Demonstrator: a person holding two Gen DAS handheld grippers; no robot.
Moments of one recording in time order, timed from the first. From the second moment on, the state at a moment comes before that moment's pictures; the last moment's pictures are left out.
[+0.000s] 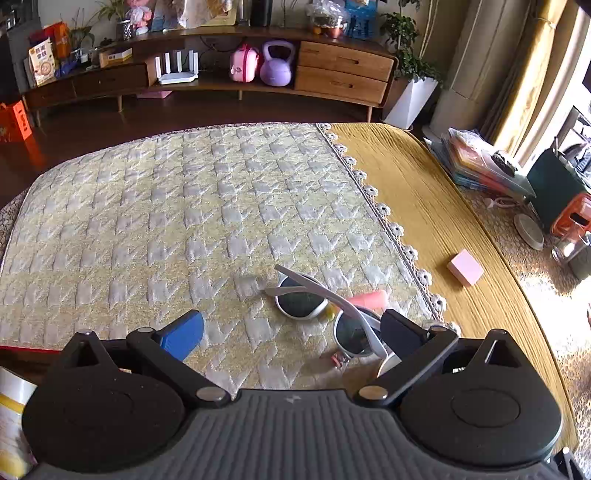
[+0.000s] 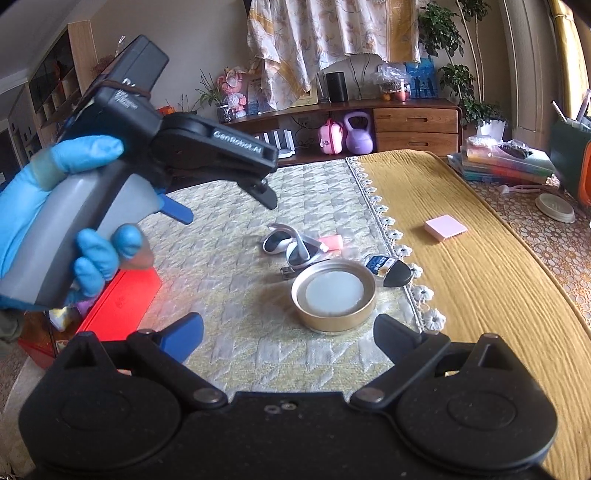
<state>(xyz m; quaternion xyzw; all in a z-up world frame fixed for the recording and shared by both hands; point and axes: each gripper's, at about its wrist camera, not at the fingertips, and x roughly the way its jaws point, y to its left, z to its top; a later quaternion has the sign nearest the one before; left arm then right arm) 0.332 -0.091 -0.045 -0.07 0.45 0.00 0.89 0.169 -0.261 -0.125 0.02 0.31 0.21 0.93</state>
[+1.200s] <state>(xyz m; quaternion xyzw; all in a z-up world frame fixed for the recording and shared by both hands) 0.400 -0.106 -0.111 -0.05 0.48 0.02 0.88 0.234 -0.241 -0.154 -0.05 0.32 0.17 0.93</state>
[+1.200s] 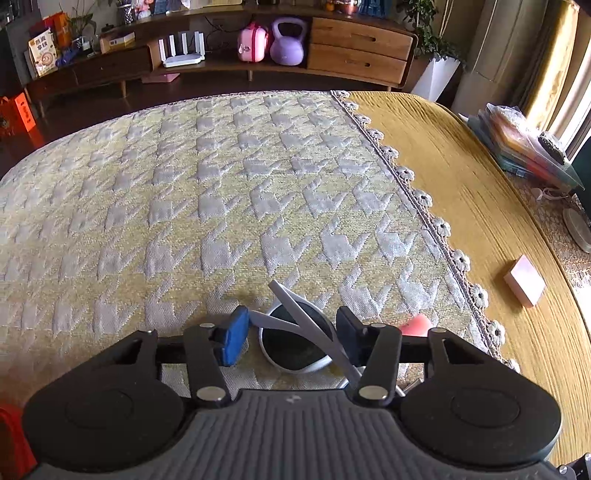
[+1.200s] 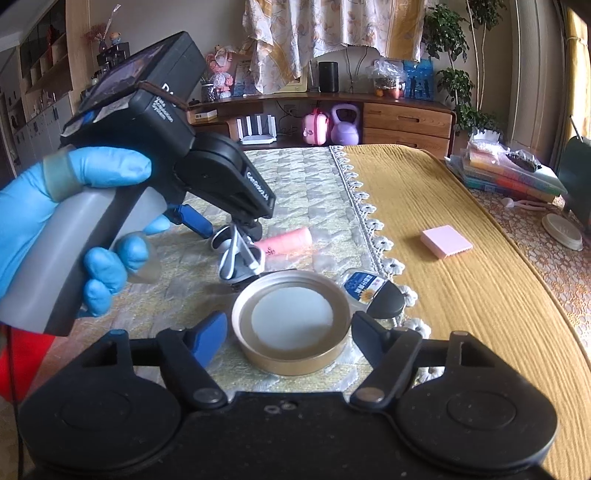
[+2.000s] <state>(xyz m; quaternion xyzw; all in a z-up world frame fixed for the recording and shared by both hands) 0.350 -0.084 -0.093 -0.07 0.50 -0.04 0.86 0.213 -0.254 -0.152 -0.02 0.31 0.18 0.93</state>
